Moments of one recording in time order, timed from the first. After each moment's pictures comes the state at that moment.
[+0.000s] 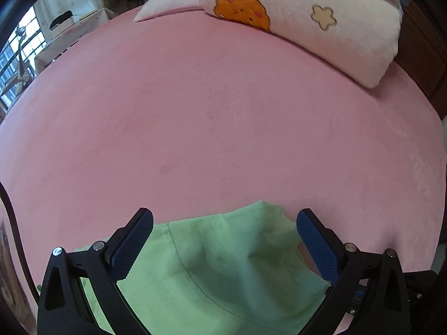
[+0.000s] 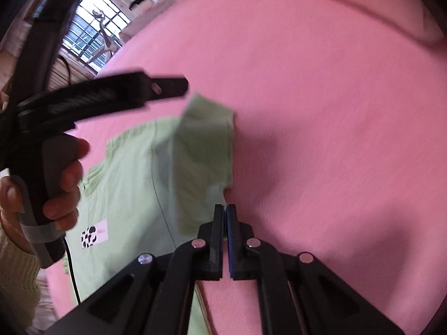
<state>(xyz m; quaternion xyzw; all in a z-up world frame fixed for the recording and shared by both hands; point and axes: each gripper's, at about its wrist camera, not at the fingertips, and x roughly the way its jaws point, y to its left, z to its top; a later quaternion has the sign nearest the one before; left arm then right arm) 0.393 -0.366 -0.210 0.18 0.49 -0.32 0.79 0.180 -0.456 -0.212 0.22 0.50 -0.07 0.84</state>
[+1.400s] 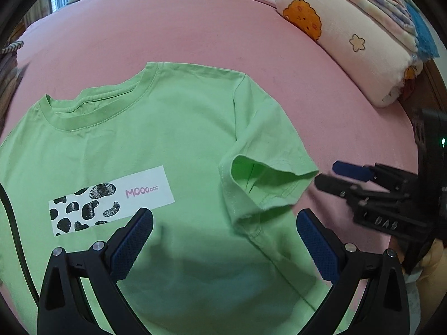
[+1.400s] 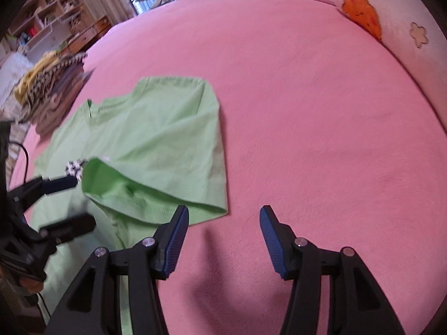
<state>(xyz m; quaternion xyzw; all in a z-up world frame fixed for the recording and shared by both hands) 0.262 -0.178 -0.251 0.01 0.55 -0.24 0.80 0.197 -0.387 -0.235 0.04 0.56 0.02 0.83</state>
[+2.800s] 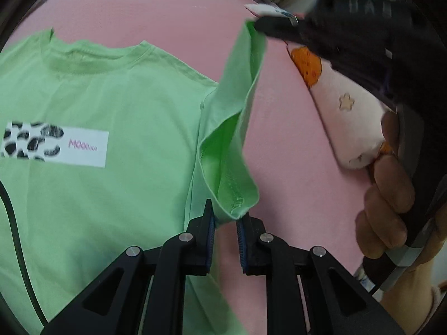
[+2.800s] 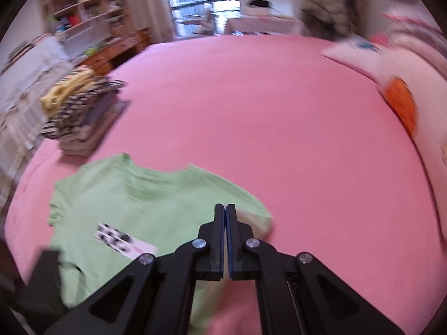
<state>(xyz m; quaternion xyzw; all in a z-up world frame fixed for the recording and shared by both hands) 0.246 -0.189 -0.244 -0.23 0.54 -0.24 0.77 0.301 -0.312 -0.126 -0.02 0.46 0.13 0.88</state>
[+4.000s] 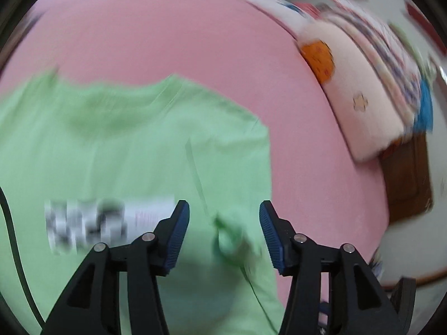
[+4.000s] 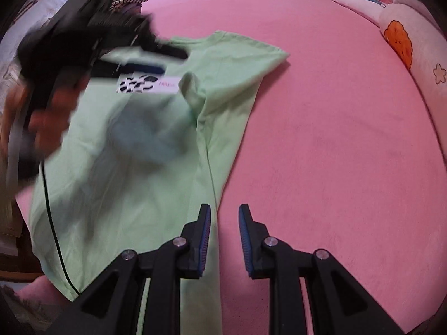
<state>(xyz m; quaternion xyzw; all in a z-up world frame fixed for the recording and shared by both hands) 0.339 -0.150 -0.229 -0.11 0.57 -0.28 0.77 0.088 -0.324 -0.200 -0.05 0.60 0.09 0.80</state>
